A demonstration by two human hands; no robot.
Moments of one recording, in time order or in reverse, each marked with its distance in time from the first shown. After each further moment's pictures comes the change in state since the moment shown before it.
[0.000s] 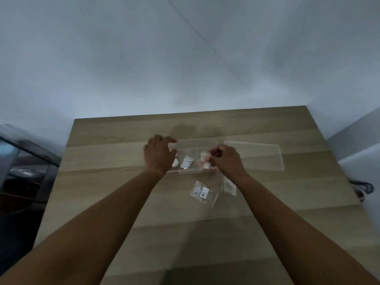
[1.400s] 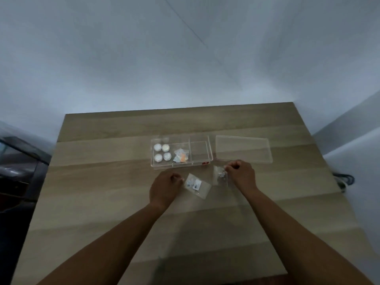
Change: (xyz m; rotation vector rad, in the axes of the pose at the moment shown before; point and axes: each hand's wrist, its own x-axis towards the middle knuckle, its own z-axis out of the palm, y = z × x) left_hand -0.107 -0.004 0.038 -0.312 -0.241 -0.137; right_hand -0.025 0.085 -0.017 -0.114 0.193 0.198
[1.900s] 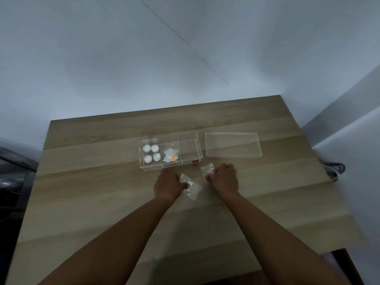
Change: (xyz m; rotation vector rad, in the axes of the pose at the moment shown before) left_hand 0.010 0.035 0.030 0.214 -0.167 -0.102; right_hand -0.018 0.004 0.026 -0.333 -0.055 0.088
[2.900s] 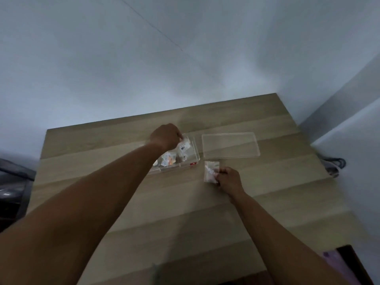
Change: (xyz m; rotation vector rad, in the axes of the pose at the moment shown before) left_hand 0.082 0.081 -0.102 0.179 -0.001 0.300; right_hand 0.008 0.022 -0.008 0.726 -0.077 0.108
